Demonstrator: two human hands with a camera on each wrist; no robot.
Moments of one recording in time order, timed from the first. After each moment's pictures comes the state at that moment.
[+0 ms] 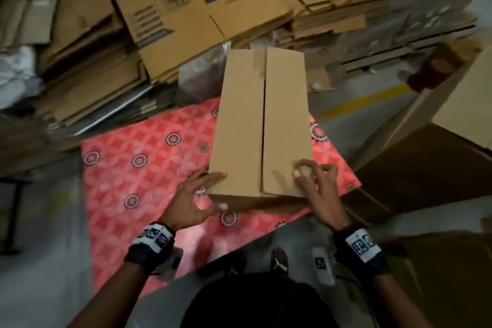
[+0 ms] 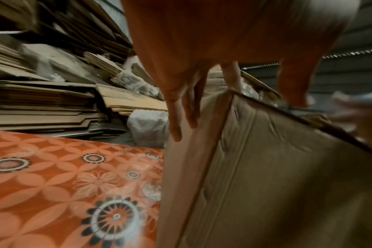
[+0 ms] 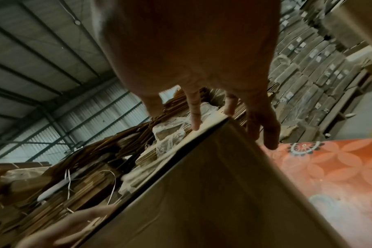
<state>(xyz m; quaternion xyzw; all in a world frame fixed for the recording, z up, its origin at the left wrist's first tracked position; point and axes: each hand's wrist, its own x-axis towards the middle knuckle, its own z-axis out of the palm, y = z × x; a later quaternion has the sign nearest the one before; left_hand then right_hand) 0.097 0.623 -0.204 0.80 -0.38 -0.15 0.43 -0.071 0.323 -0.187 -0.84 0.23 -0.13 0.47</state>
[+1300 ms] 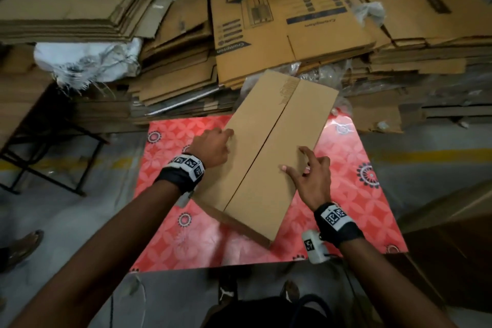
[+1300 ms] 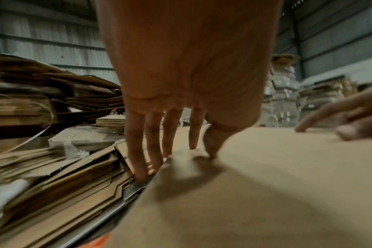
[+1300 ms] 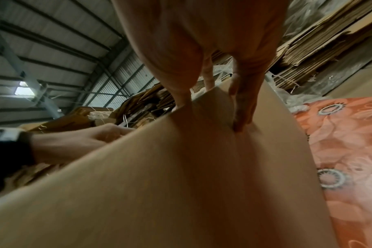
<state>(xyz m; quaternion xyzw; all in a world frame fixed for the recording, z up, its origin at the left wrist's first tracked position) 0.209 0.598 -0.151 0.97 -0.21 -0.11 0.03 0.072 0.334 -0.210 -0.87 0.17 -0.10 0.45</state>
